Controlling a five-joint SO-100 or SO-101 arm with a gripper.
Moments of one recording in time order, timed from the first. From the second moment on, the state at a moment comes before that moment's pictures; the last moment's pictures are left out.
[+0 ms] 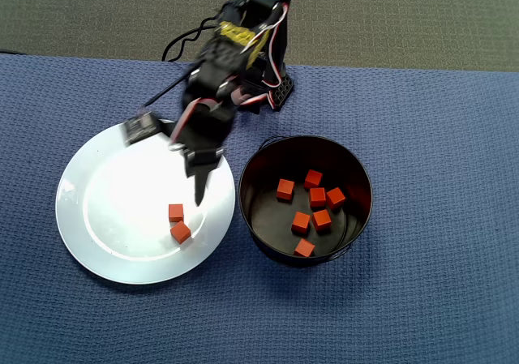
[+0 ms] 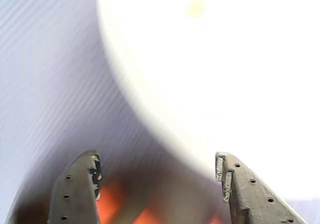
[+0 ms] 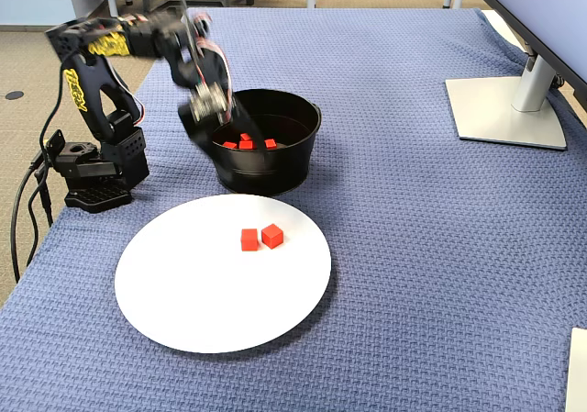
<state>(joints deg) 25.2 100.3 98.1 66.3 -49.3</state>
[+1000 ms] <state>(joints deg) 29.0 60.1 69.1 61.3 -57.1</state>
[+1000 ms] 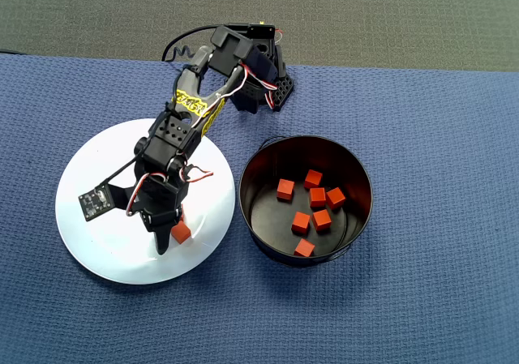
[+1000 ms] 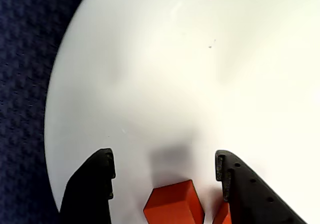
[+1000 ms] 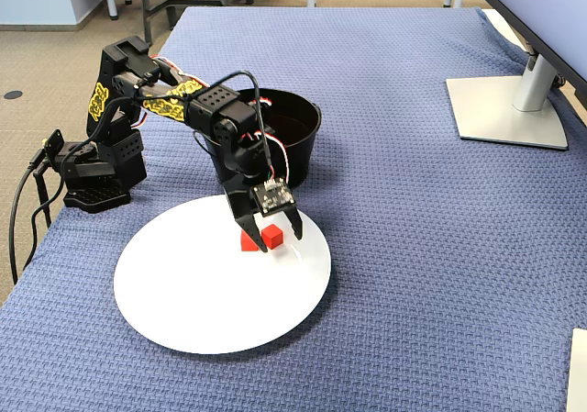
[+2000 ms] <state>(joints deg) 23.0 59.6 72.5 58.0 -68.3</state>
